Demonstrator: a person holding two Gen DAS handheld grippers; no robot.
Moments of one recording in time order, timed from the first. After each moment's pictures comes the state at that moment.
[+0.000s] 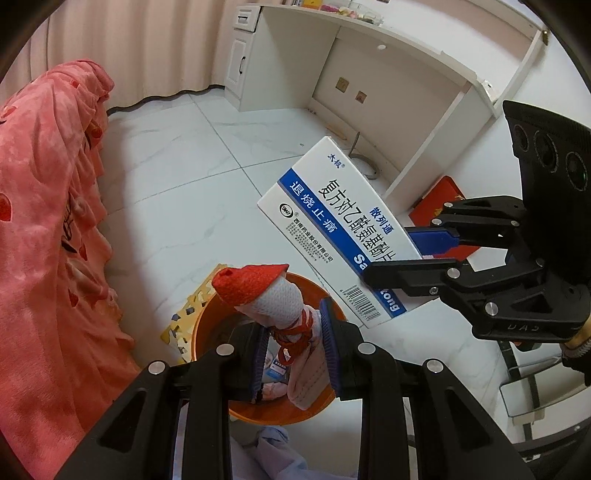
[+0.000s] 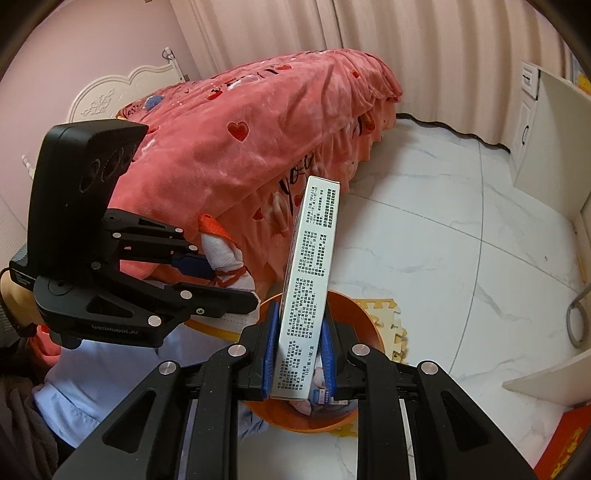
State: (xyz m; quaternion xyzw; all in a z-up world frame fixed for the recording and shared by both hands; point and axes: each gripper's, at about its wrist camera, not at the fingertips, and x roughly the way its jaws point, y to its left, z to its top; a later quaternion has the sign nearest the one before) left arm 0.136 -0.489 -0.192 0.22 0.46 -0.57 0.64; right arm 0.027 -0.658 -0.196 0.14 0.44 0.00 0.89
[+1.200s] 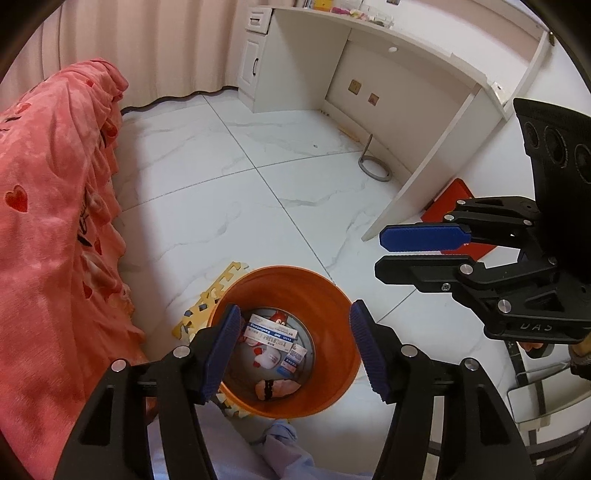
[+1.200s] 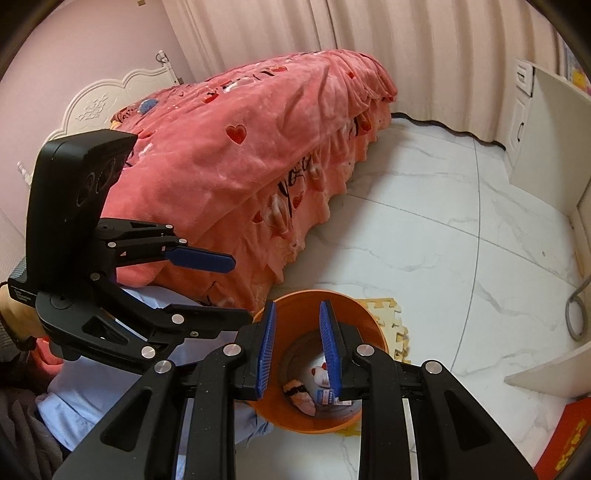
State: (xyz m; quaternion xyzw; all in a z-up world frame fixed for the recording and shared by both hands) left arm 0.135 -0.479 -0.183 0.22 0.45 -0.55 0.67; right arm 0.026 -0.647 -0.187 0.14 0.43 -0.01 0.89
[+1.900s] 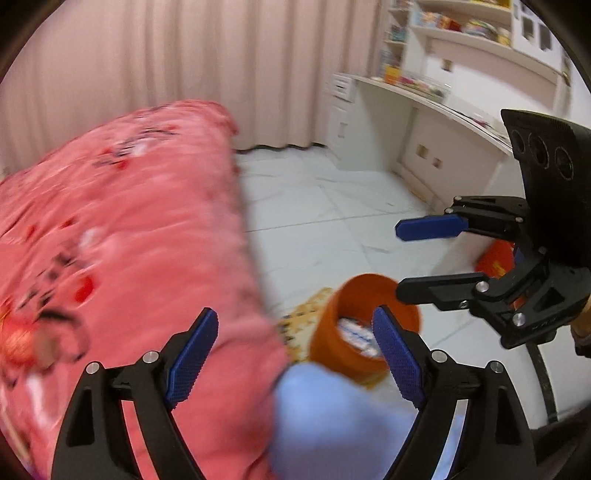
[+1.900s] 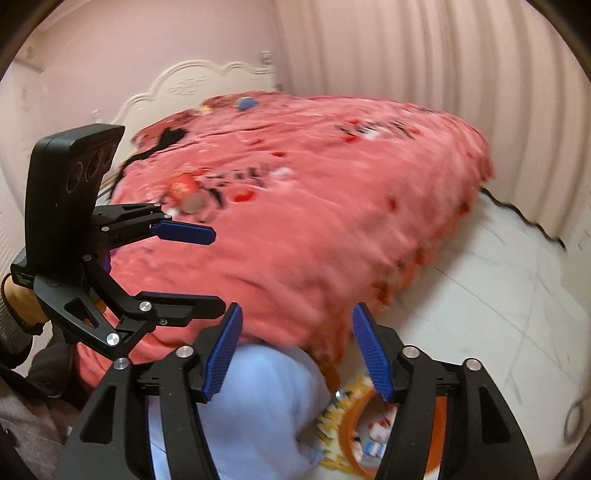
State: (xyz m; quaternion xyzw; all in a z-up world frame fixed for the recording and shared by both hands) left arm 0.156 -0.269 -0.077 0.17 0.37 -0.43 0.80; right arm 0.085 -0.461 -0.076 0.04 0.37 0.14 0.92
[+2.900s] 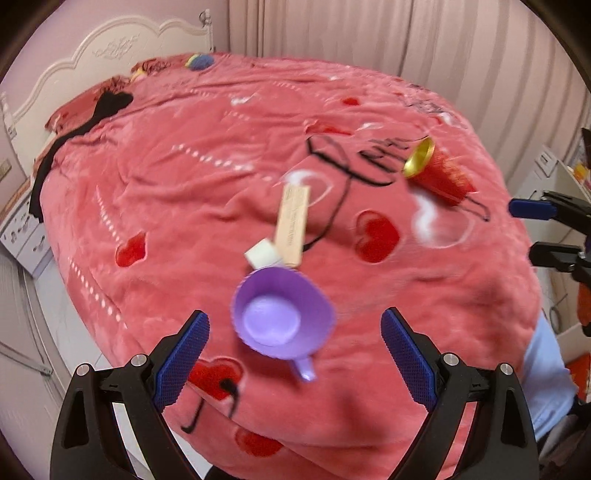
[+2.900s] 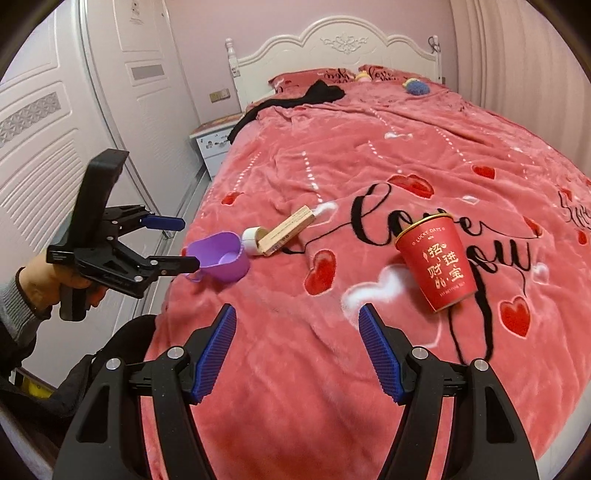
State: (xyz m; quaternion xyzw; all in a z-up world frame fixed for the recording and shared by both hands) left arm 0.232 0.109 -0.110 0.04 0.46 -0.11 0.88; right arm 0.249 -0.130 -0.074 -0.07 0.39 0.37 0.84
